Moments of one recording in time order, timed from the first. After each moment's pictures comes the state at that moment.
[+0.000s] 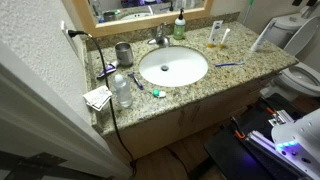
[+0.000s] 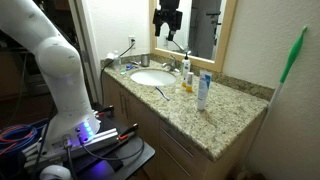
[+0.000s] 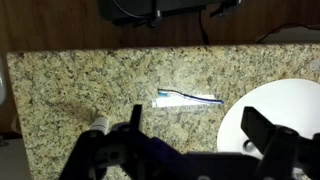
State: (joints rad) arm -0.14 -0.46 -0.31 -2.20 -0.06 1.64 -0.24
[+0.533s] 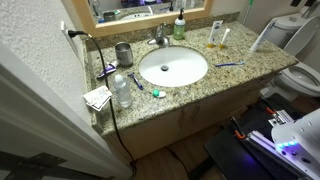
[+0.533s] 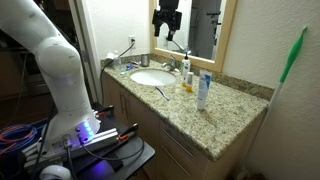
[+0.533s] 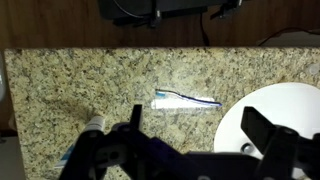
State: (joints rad) arm -0.13 -0.45 -0.29 -2.20 -0.06 1.64 -0.25
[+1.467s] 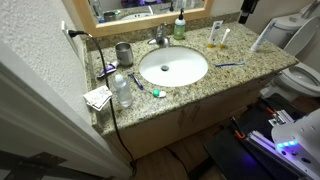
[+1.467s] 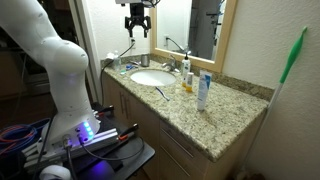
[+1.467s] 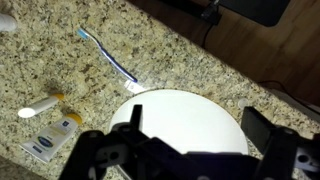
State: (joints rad) arm 0.13 -0.42 0.07 -2.23 -0.03 1.75 -0.21
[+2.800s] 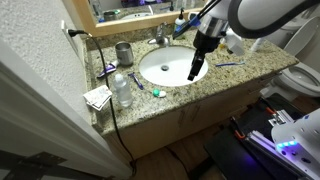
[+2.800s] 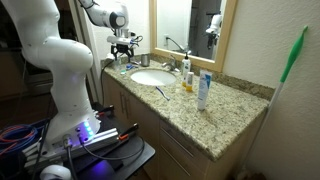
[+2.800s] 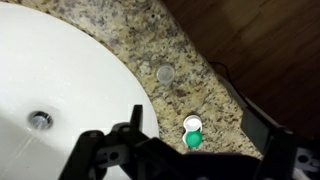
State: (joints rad) arm 0.36 -0.15 0.18 -2.48 0.24 2.42 -0.36
